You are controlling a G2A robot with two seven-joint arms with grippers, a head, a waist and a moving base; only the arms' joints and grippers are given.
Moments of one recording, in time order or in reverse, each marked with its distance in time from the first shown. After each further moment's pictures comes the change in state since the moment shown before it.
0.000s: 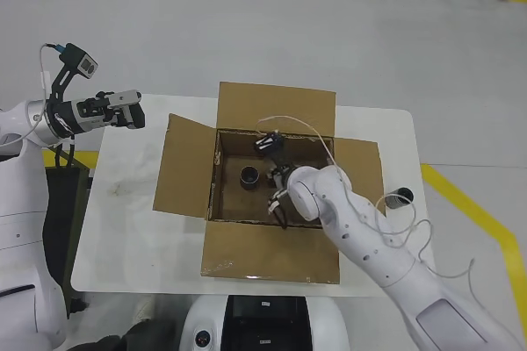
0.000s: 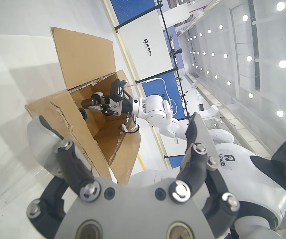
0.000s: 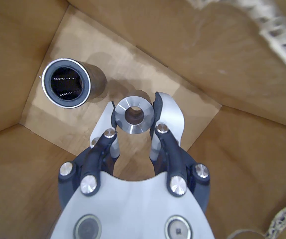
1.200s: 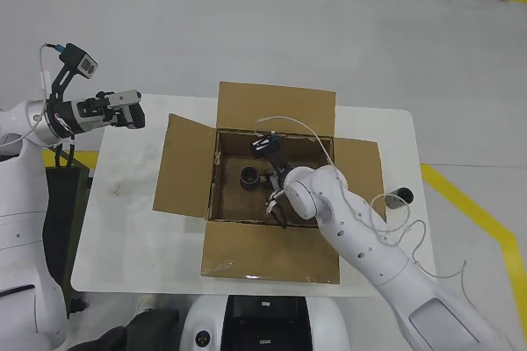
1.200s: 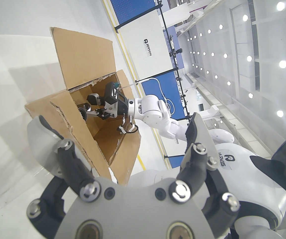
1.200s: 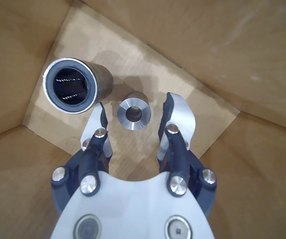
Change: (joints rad) left arm 0.000 0.000 0.000 0.000 0.000 0.000 0.000; right arm -0.022 -0.033 0.040 0.011 -0.014 -0.043 -0.022
